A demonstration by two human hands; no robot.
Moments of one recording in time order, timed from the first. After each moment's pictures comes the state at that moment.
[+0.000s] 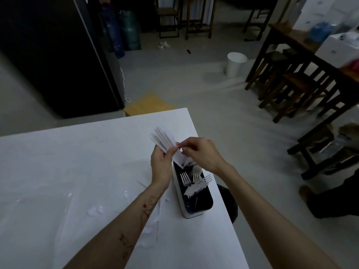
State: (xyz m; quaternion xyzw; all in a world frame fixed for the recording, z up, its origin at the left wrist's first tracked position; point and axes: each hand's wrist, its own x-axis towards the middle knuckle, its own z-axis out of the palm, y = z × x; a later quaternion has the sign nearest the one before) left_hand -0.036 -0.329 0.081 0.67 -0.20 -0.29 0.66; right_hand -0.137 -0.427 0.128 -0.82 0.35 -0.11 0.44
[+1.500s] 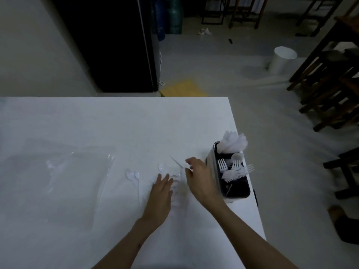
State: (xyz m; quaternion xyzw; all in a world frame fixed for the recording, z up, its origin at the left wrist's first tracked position) left_hand -0.027 -0.132 -0.043 0.86 -0.42 -0.16 0.23; right_hand -0.098 -0.281 0.020 -0.88 0.32 -0.12 0.34
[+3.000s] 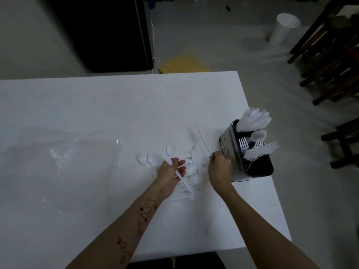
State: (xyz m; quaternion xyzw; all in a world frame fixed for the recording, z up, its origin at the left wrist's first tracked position) left_hand 0.016 -0.145 -0.004 0.55 0.18 -0.53 0.62; right_hand -0.097 -0.262 -0.031 -0.80 0.55 -0.07 0.24
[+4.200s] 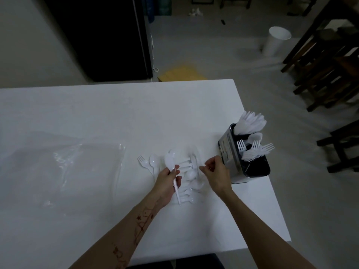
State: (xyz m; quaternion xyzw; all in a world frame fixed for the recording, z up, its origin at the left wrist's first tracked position) left_hand 0.011 -0.122 -0.001 0.59 0.11 -0.53 0.60; right_hand -0.112 -0.244 -0.010 -0.72 0.53 -0.11 0.45
